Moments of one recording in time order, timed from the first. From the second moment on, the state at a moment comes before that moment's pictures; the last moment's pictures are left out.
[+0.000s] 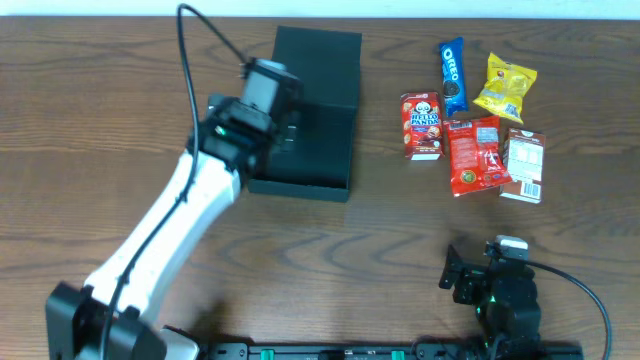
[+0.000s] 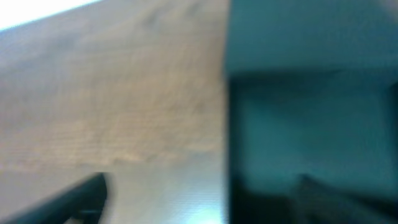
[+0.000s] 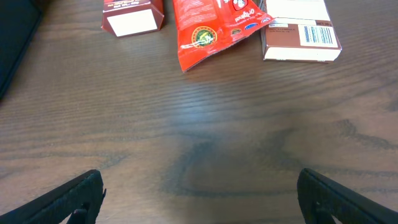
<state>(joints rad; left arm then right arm) -0.41 1.58 1.36 -0.77 -0.39 -0.13 0.16 0.01 0.19 -0.81 0.21 0.25</state>
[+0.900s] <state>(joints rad) -0.11 1.84 1.21 -0.76 0.32 -0.22 0.16 0.01 0.19 -0.81 0.21 0.25</state>
